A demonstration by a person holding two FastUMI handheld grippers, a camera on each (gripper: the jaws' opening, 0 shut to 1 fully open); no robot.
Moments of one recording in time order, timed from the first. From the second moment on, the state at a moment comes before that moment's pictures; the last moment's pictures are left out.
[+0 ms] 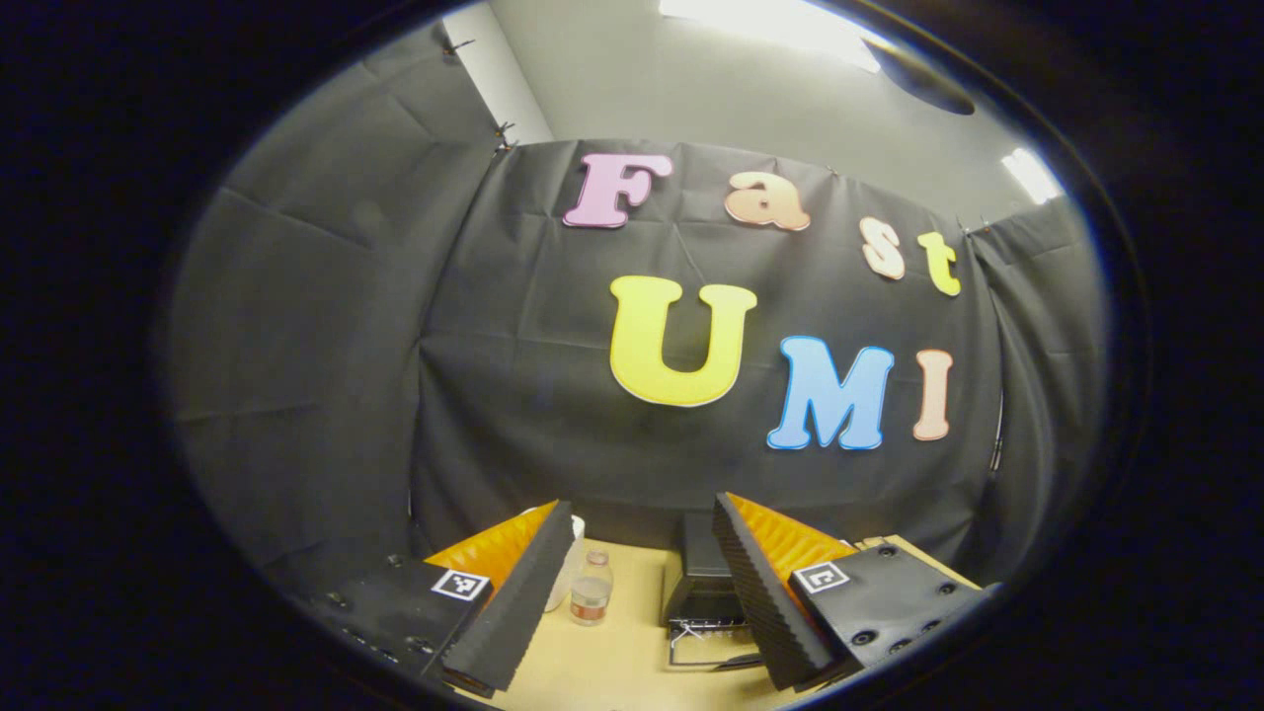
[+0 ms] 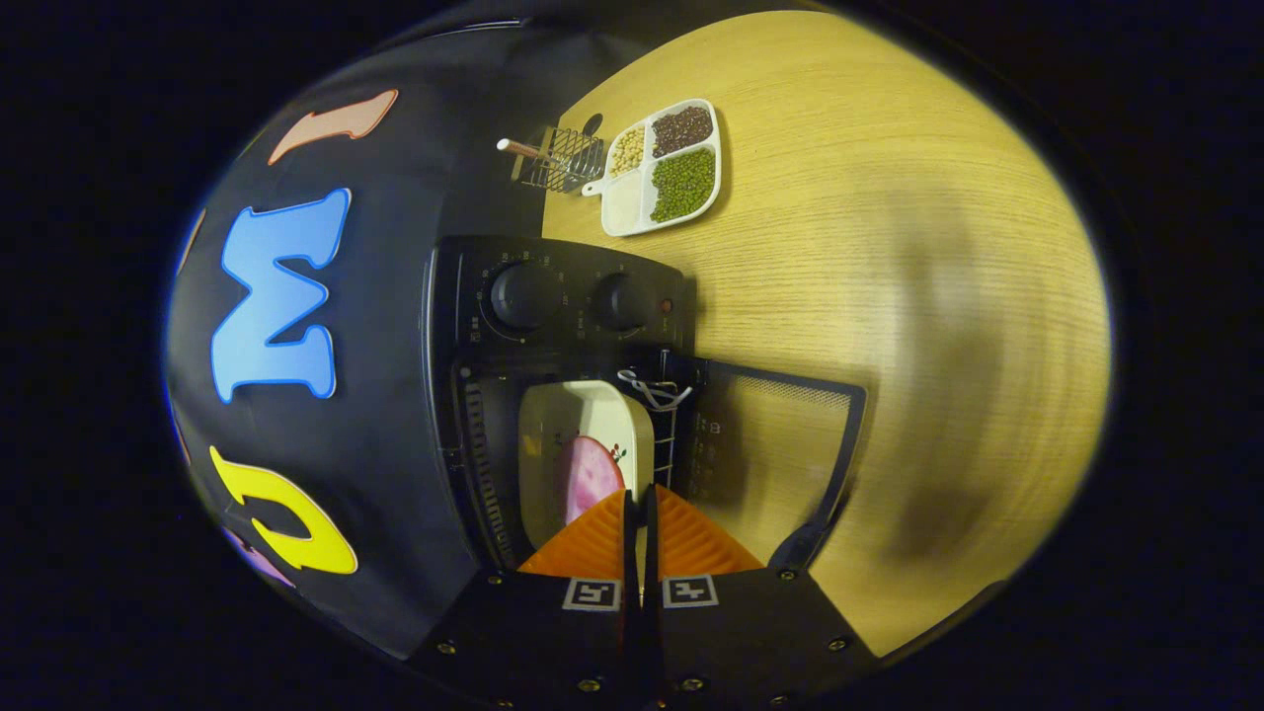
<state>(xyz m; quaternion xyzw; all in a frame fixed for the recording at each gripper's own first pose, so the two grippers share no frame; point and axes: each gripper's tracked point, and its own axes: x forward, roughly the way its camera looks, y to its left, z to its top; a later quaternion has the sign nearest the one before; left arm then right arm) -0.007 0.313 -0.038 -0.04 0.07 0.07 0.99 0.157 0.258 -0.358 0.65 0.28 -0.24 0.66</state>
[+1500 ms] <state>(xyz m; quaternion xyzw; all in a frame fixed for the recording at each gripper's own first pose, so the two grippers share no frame) 0.015 0.247 -0.033 -0.04 0.06 0.03 1.00 0.153 0.255 -0.353 0.45 0.31 -0.11 0.83</state>
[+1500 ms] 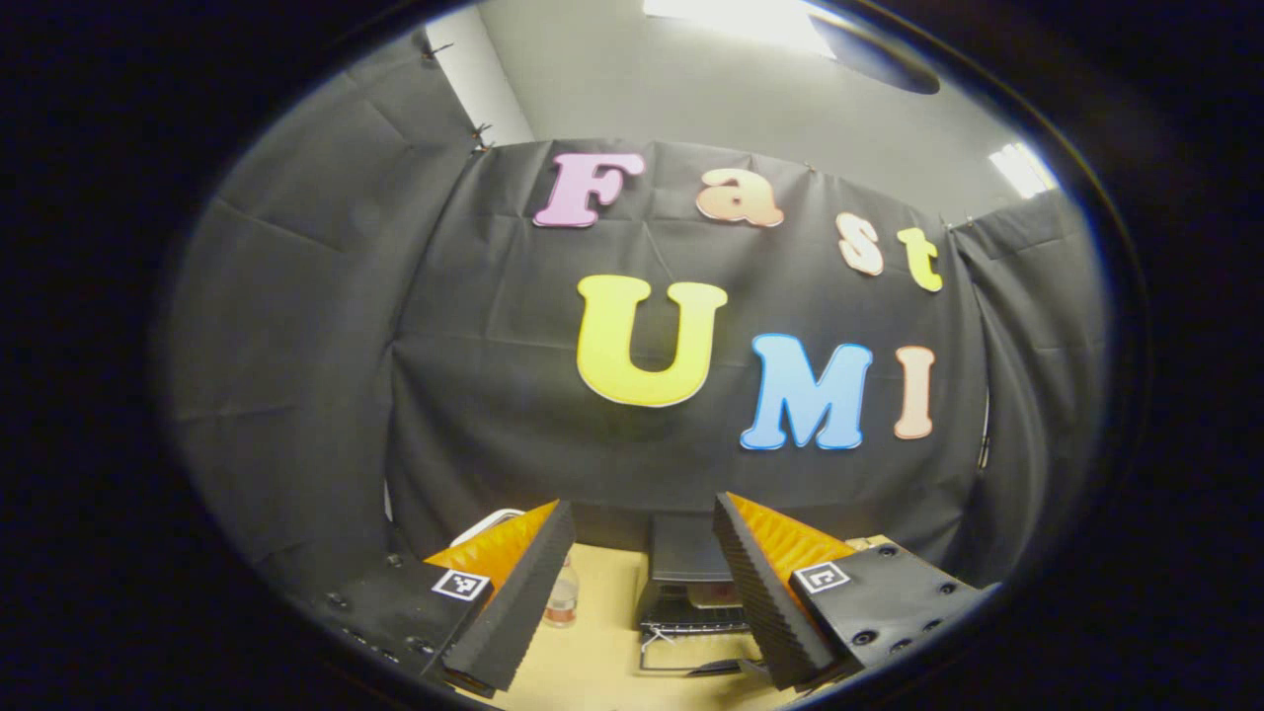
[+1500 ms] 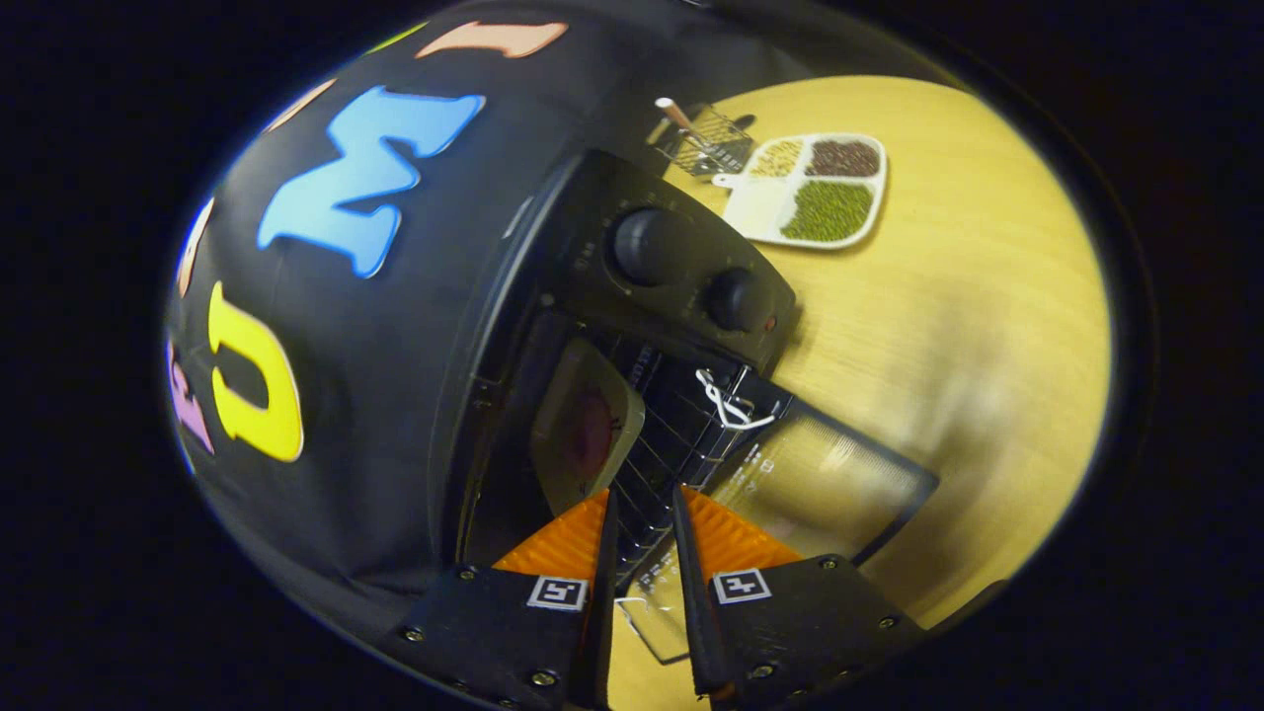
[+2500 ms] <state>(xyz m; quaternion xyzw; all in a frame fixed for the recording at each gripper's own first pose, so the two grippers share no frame) 0.044 0.107 -0.019 -0.03 0.04 -0.04 1.00 0.055 0.094 -0.019 0.04 0.04 0.02 1.00</state>
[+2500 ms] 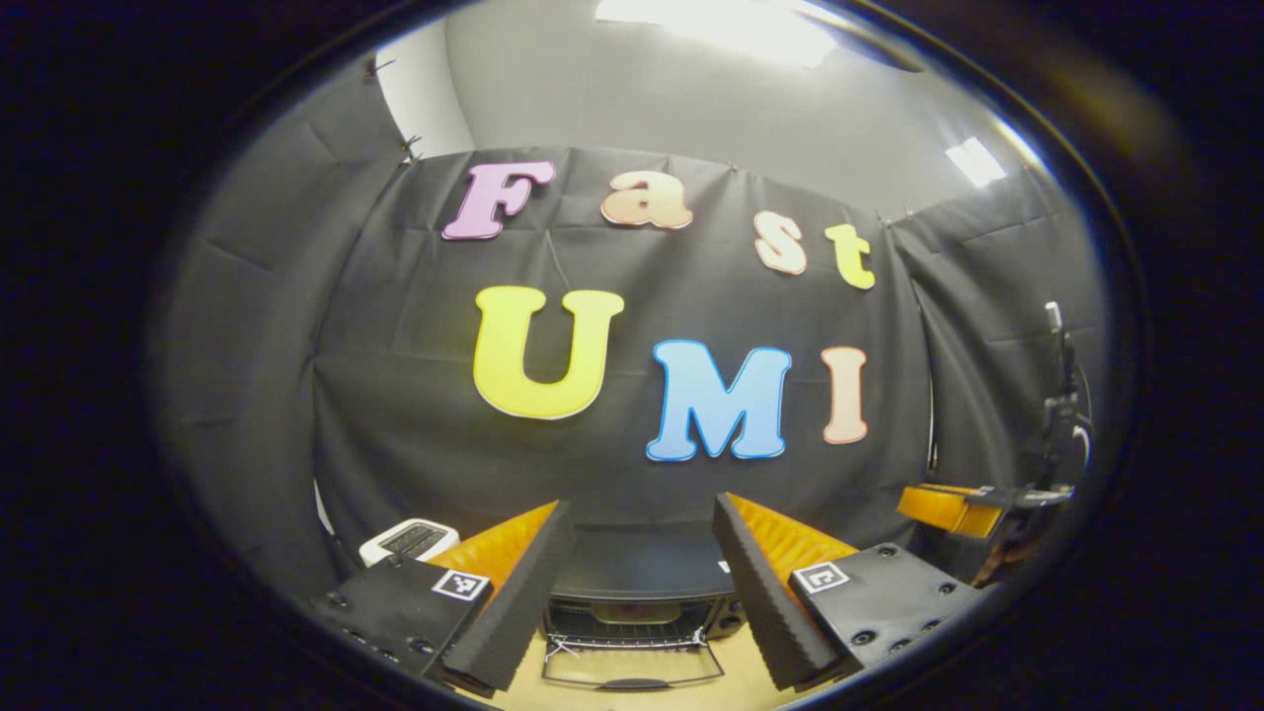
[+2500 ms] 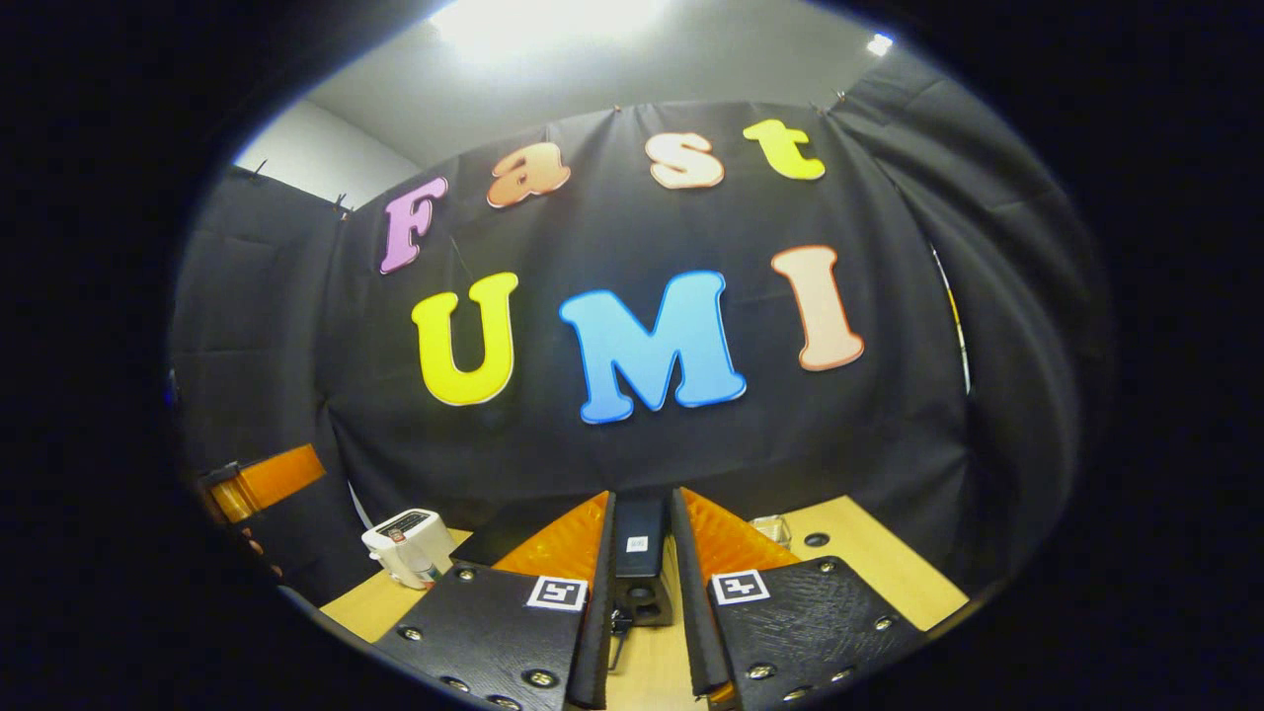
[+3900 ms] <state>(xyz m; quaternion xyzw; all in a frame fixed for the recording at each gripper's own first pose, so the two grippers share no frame) 0.008 0.045 -0.363 -0.01 0.50 -0.09 0.86 0.028 0.023 -0.026 0.04 0.04 -0.03 1.00</state>
